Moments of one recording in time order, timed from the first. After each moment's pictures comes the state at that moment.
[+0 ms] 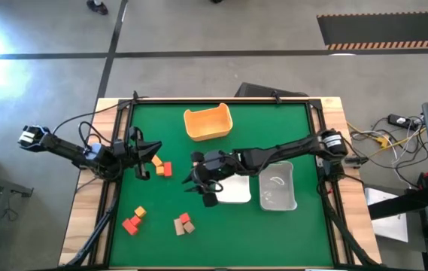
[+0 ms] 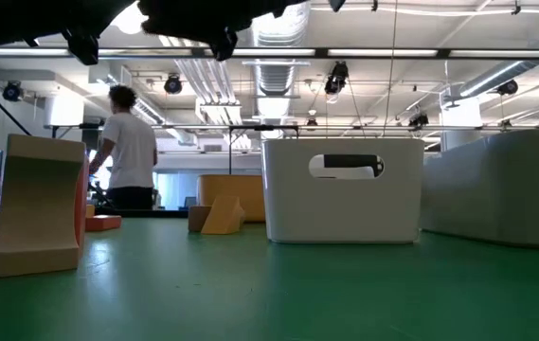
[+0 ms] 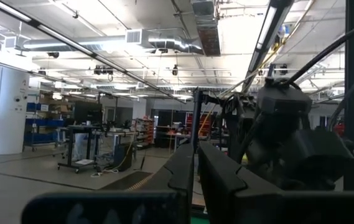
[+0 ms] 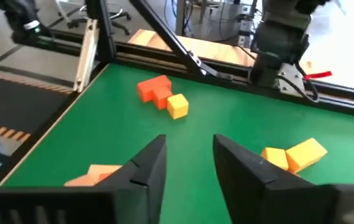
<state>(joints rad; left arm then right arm) -0.27 0.60 0.12 0.99 -0.51 0.17 0.12 1.97 1.56 -0.02 -0.18 -0.10</state>
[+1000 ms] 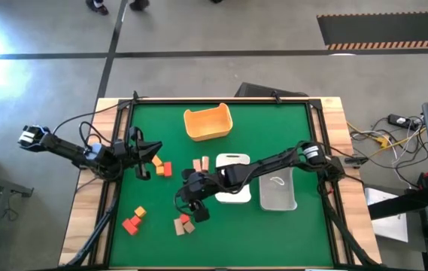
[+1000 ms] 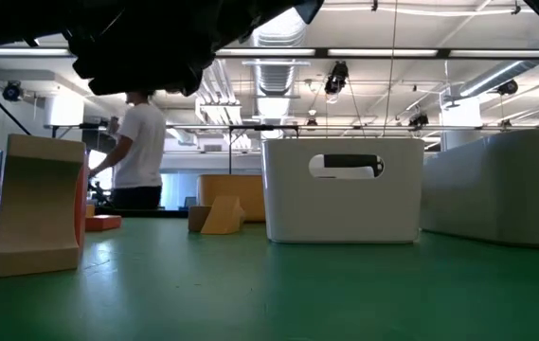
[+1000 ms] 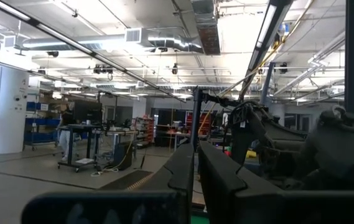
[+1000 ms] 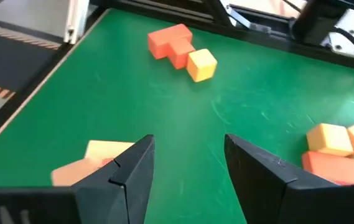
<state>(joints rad) -0.27 0.61 0.13 0.99 -0.51 0.17 0.20 2.20 1.77 -0.16 -0.10 -0.10</state>
